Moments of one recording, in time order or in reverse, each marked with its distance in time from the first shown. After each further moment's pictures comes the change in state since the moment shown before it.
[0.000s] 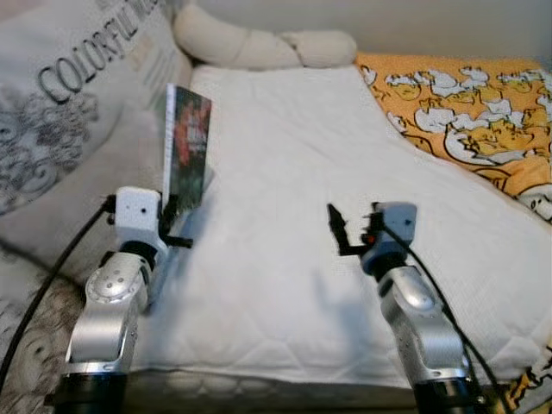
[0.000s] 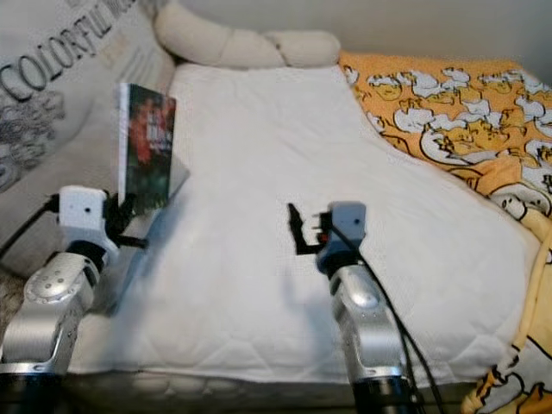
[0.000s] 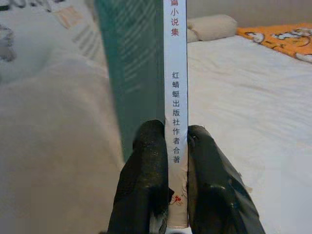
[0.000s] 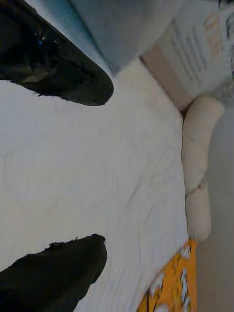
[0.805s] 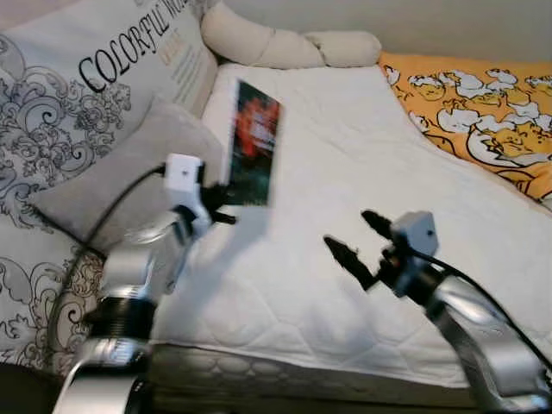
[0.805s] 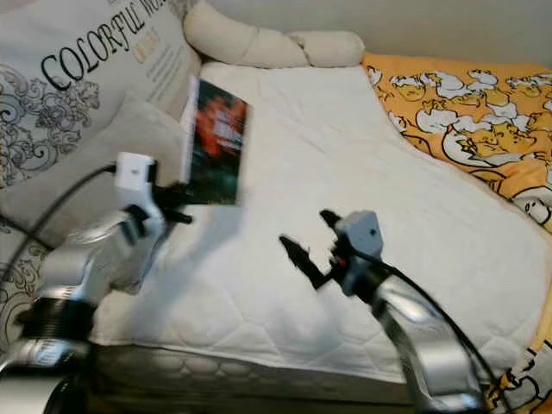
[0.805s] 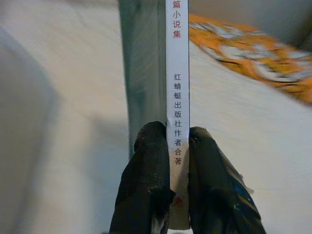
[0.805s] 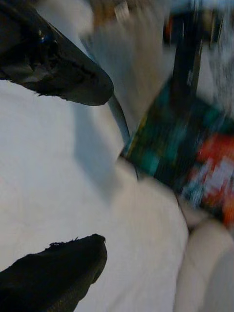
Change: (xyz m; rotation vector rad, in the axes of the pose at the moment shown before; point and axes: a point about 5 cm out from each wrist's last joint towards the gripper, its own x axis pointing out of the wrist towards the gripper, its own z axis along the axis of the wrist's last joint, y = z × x) left arm 0.061 -0.042 0.012 -0.350 0.184 -0.432; right arm -0.044 -0.012 0.025 -0.140 0.080 0.515
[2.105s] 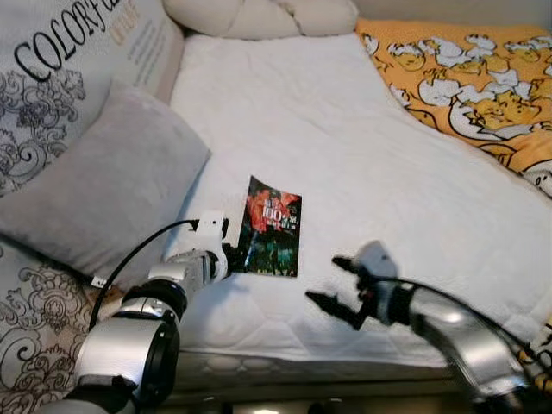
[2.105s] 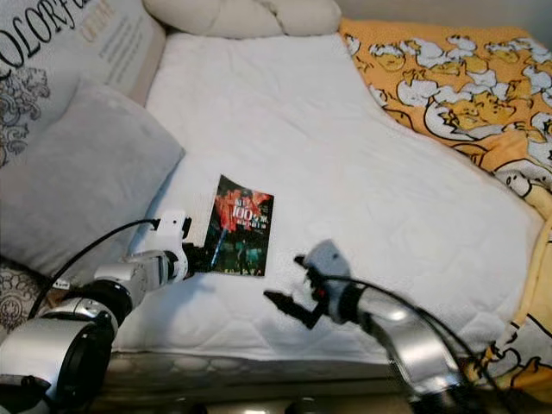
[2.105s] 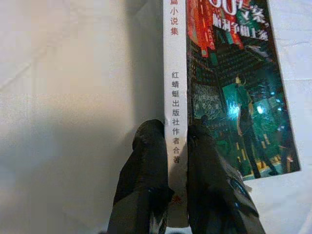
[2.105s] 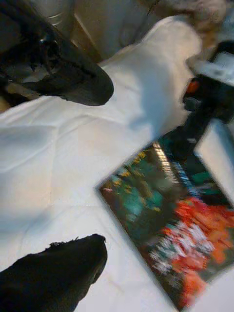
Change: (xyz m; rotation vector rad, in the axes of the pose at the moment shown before) left arm 0.014 0.021 -0.093 -0.091 0.434 0.208; right arm 0.019 0.008 -0.058 -0.008 0.328 0.226
